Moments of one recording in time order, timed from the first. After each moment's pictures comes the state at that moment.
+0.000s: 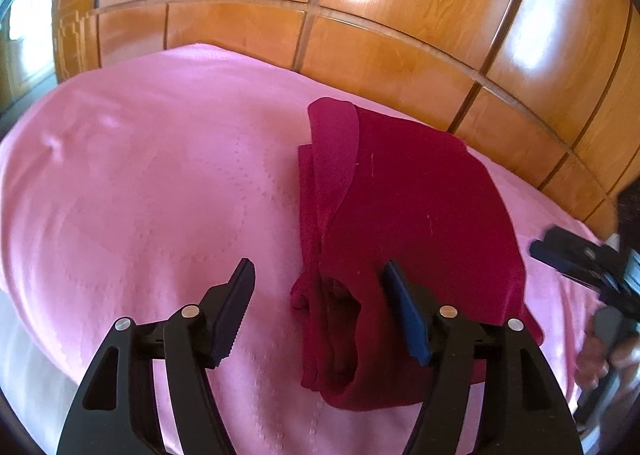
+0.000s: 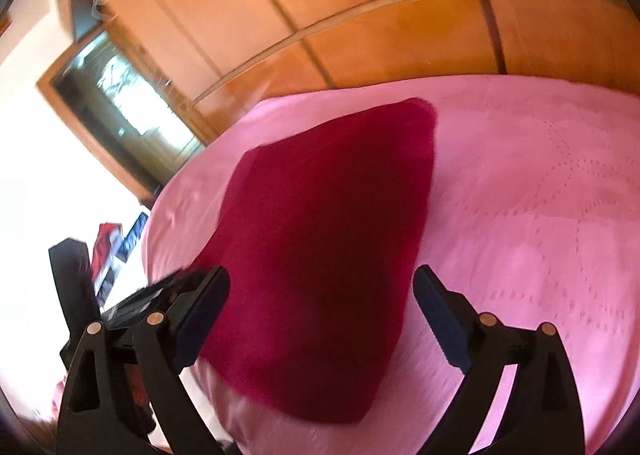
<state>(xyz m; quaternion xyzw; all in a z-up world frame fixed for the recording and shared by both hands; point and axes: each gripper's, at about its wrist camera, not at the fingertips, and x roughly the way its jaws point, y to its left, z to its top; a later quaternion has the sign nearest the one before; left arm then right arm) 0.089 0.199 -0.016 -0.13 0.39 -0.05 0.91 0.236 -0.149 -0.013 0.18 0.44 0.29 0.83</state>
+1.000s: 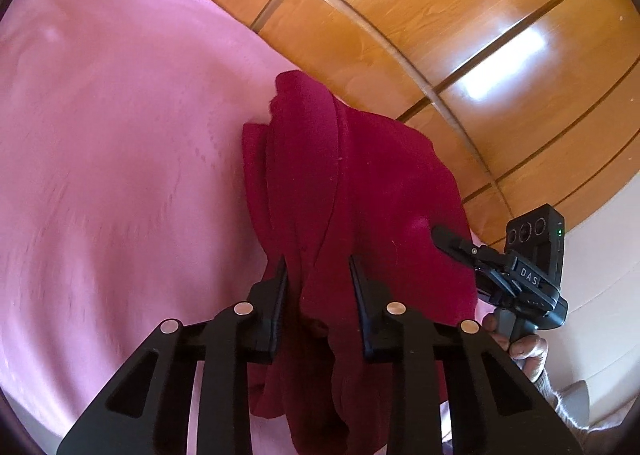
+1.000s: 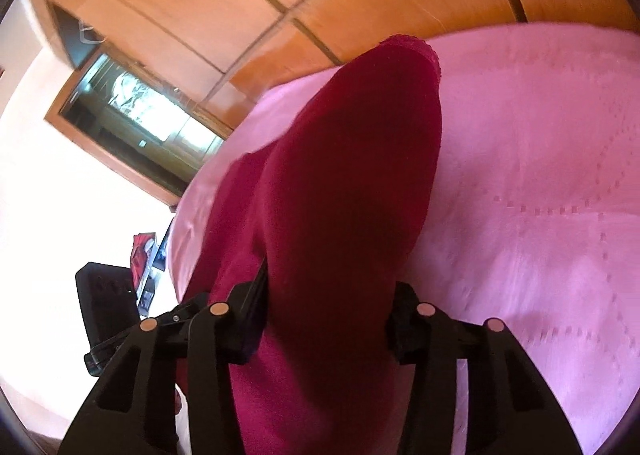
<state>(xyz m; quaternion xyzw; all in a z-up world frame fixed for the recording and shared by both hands) 0.102 0.221 -0.040 -0.29 0.40 -0.19 0.85 0.253 -0.139 -0.023 0.22 0.47 0.35 0.78</state>
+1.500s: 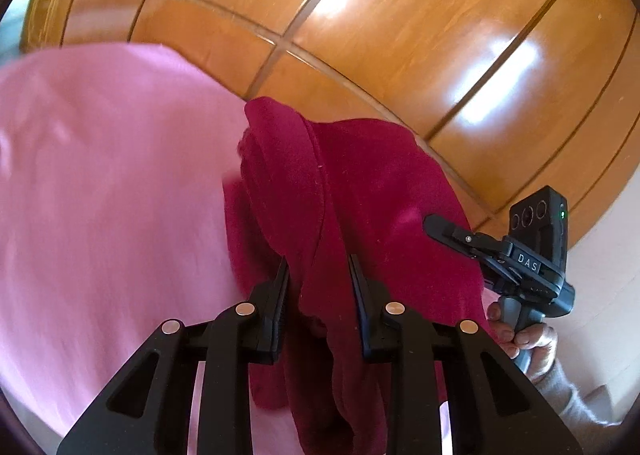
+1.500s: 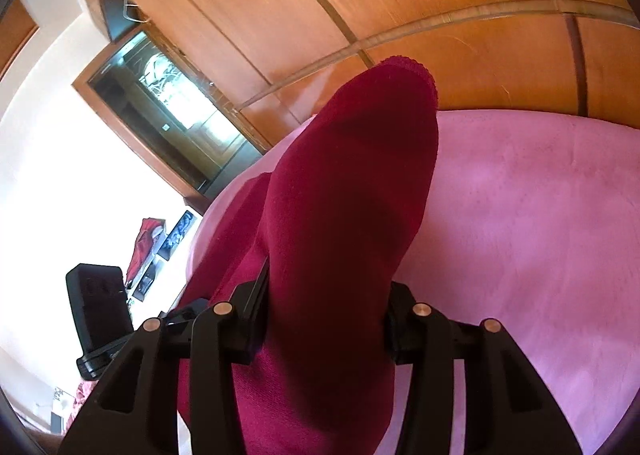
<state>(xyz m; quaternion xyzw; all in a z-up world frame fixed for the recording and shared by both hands) 0.121 0.237 0.020 -0.25 0.33 -0.15 0.90 0.306 -0.086 0.024 0.17 0.43 0.38 0.80</state>
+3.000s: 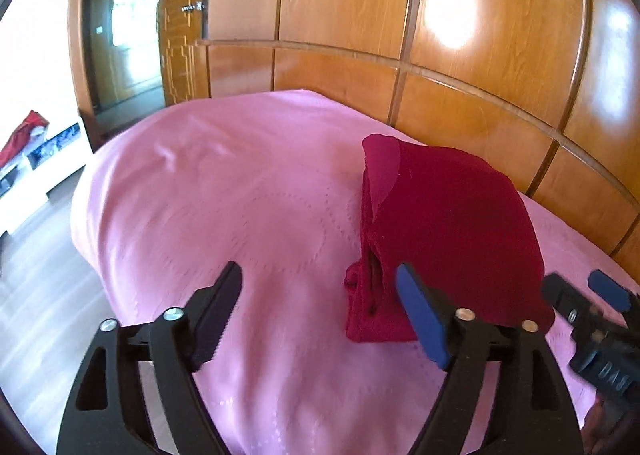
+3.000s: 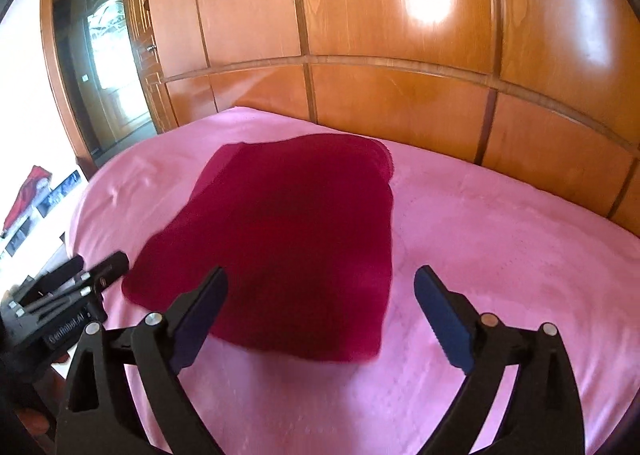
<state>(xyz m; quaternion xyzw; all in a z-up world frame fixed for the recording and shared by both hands) 0.049 0.161 0.016 -0.11 0.31 0.18 0.92 0.189 -0.084 0.021 -0.03 0.35 0.20 0.91</state>
